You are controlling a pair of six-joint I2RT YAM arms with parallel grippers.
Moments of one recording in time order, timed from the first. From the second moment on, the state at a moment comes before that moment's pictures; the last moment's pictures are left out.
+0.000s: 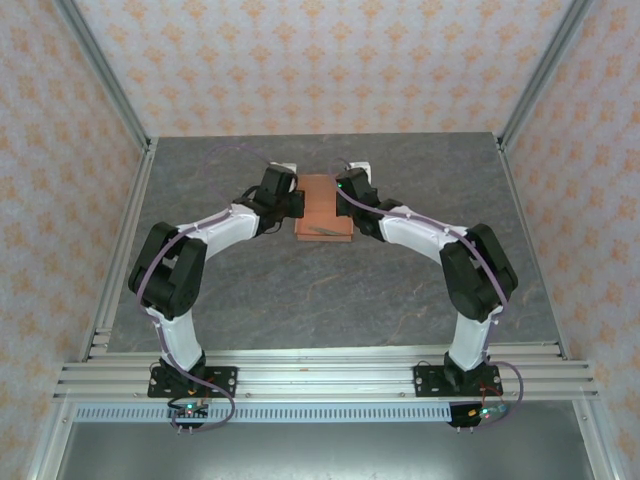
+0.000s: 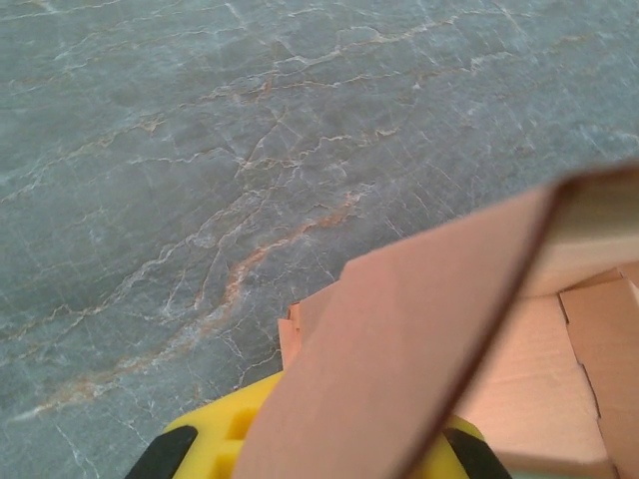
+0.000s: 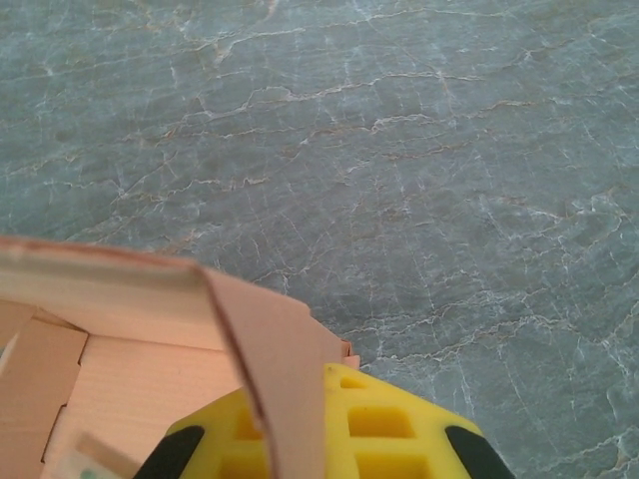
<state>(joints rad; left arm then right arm) -0.41 1.83 1.21 -0.11 -0.10 -0.36 0.60 1.83 1.26 -0.15 0.37 0.39</state>
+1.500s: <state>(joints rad) -0.63 1.74 0.78 0.40 -0.56 -0.51 0.66 1.75 0.86 0.40 0.39 0.46</state>
